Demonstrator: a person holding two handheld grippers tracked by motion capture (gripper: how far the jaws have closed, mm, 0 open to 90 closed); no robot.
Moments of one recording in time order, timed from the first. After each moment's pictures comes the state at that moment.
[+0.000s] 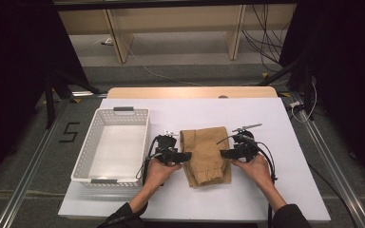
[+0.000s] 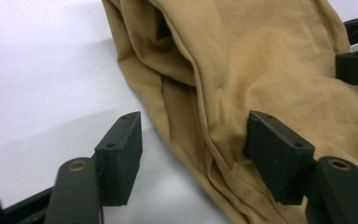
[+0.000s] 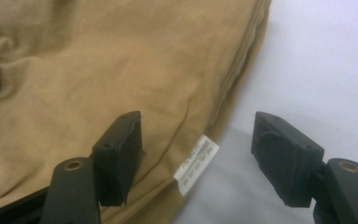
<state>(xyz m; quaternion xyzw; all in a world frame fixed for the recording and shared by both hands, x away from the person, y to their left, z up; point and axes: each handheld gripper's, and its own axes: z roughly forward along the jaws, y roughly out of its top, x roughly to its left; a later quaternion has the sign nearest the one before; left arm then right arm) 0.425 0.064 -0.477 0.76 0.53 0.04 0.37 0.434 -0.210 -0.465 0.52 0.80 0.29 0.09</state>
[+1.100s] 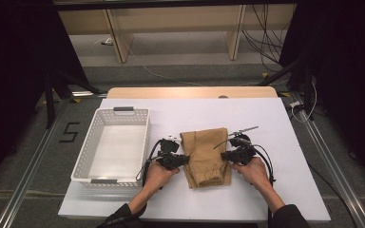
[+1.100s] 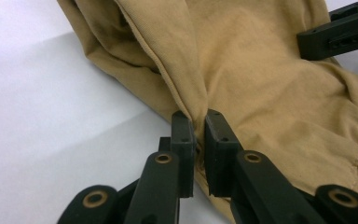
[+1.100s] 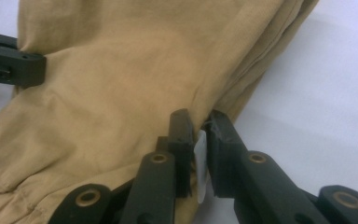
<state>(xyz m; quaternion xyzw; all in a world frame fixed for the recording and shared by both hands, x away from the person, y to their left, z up) 0.414 0.062 -0.485 0.80 0.47 0.02 0.38 0.426 -0.203 -0.469 0.51 0.81 0.29 0.05</state>
